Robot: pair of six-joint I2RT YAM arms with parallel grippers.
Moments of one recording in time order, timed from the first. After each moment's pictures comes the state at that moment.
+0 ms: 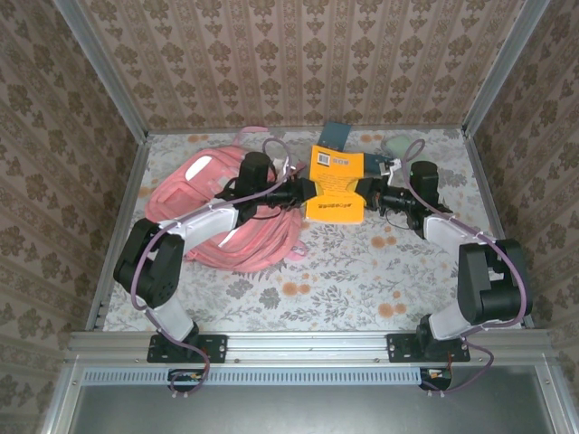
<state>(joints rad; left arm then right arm) -0.61 1.69 1.09 0.18 0.78 -0.95 0.05 1.50 0.78 0.33 -0.99 1.06</state>
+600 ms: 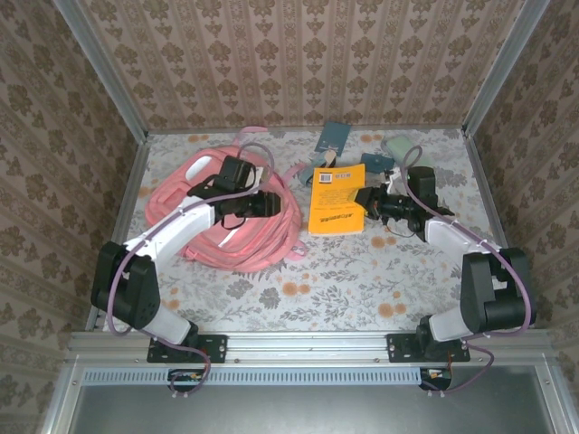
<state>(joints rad) -0.53 1.52 1.13 -0.55 0.24 -0.36 0.07 1.45 0.77 0.09 -0.89 0.94</state>
